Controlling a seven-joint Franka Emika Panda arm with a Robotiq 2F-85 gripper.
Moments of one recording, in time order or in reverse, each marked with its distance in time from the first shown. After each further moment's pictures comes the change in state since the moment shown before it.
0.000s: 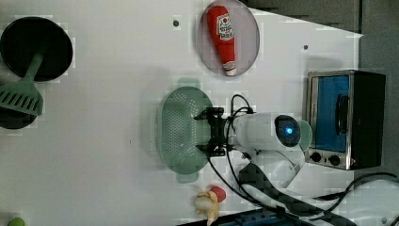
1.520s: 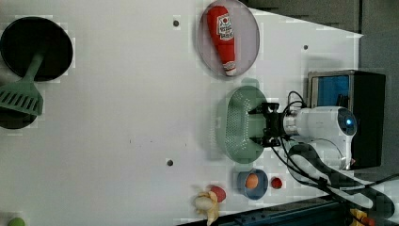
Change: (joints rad) arm -0.220 -0.093 -0.202 -0.105 0.008 0.013 -0.403
